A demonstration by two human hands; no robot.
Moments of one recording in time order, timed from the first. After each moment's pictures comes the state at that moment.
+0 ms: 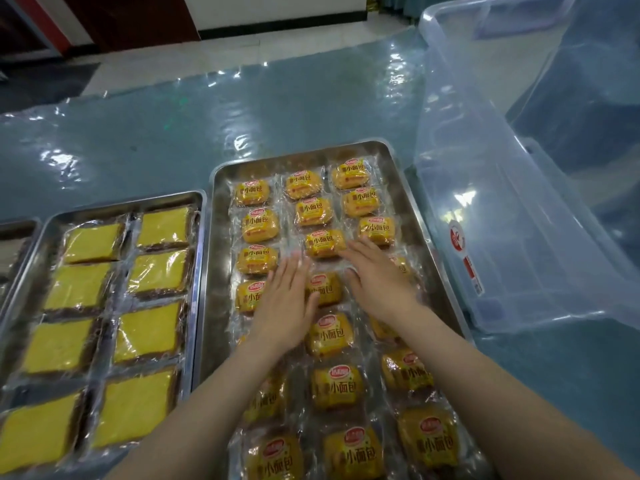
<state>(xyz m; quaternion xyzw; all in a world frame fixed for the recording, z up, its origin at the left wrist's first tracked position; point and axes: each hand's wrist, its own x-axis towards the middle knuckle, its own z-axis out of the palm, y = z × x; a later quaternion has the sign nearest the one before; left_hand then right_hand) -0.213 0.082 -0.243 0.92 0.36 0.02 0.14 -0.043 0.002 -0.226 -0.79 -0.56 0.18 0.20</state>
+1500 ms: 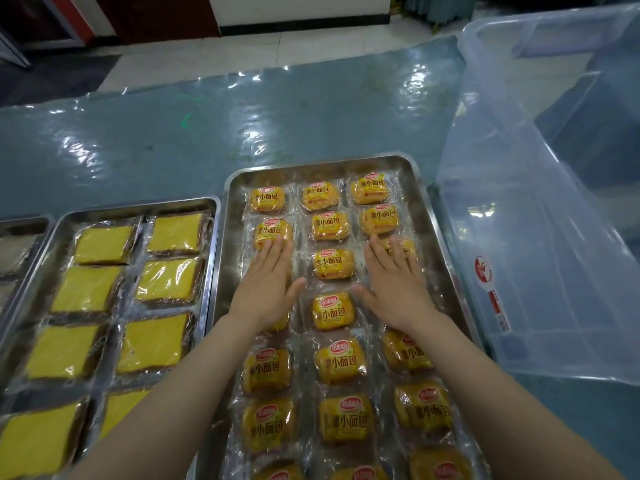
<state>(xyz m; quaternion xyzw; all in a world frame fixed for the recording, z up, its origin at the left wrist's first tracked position) -0.220 0.164 -0.244 0.91 0.39 -0.04 0.12 -0.014 0.029 -0.249 -0.81 -0.57 0.15 0.04</state>
